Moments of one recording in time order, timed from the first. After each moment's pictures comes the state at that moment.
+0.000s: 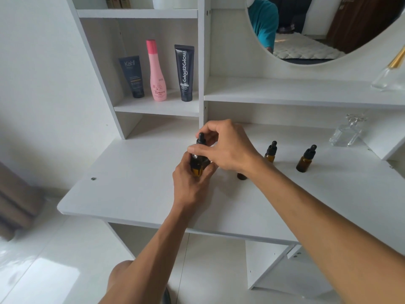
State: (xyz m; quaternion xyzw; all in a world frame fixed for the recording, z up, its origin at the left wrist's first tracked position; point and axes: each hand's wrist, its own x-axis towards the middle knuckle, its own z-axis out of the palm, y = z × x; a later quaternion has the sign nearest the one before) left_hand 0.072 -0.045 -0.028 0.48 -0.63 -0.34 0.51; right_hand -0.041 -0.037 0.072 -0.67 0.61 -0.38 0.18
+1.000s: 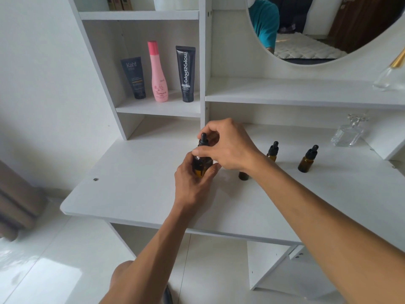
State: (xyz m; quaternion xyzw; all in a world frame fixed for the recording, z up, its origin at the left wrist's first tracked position) left_hand 0.073 -0.048 -0.033 0.45 -0.63 -0.38 0.52; right_hand -0.040 -0.036 0.079 -0.67 0.62 -0.35 0.19
